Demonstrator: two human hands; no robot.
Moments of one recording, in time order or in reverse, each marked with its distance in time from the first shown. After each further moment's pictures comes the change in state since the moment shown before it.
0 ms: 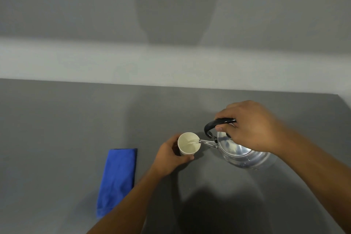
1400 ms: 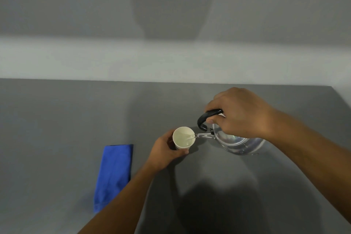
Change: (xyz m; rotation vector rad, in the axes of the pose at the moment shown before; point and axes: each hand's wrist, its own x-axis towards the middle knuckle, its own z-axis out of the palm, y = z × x) left_hand -0.004 0.011 -0.002 0.077 -0.027 -0.041; right_hand 0.008 -0.015 -0.019 -0.097 -0.116 -0.032
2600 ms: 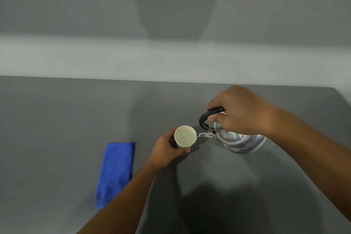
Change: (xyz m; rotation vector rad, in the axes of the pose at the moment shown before) left_hand 0.002 -0.007 0.004 -0.044 0.013 0.008; right_hand 0.002 0.007 0.003 0.038 0.016 -0.011
